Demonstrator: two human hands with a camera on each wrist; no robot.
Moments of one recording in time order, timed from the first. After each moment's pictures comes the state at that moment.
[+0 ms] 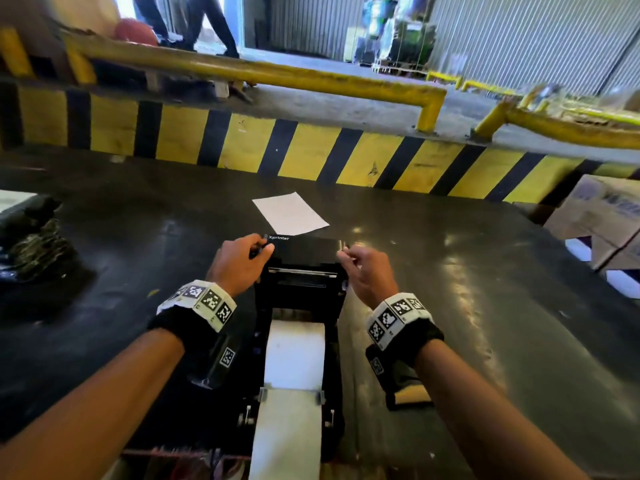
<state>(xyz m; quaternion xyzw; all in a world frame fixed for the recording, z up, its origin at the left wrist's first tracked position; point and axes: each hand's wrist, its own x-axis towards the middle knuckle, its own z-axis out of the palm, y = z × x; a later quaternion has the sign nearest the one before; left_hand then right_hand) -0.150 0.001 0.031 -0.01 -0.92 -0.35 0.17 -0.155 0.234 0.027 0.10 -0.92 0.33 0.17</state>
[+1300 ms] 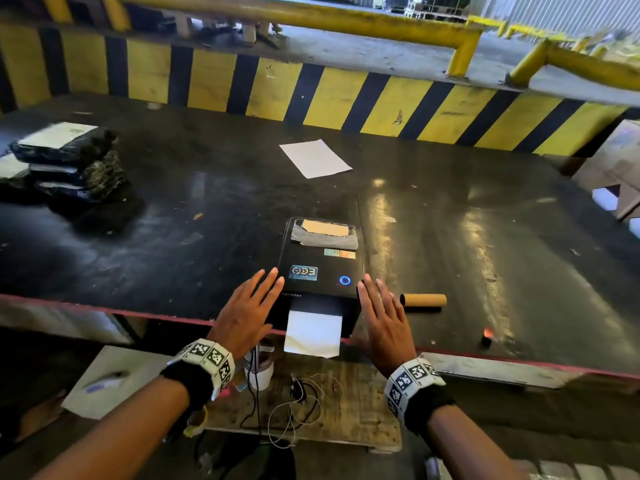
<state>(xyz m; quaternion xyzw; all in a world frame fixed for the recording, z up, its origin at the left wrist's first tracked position) 0.064 -0.023 -0.110 -0.19 -0.98 0.00 0.10 0.055 0.249 -0.129 0.17 -0.97 0.02 0.14</state>
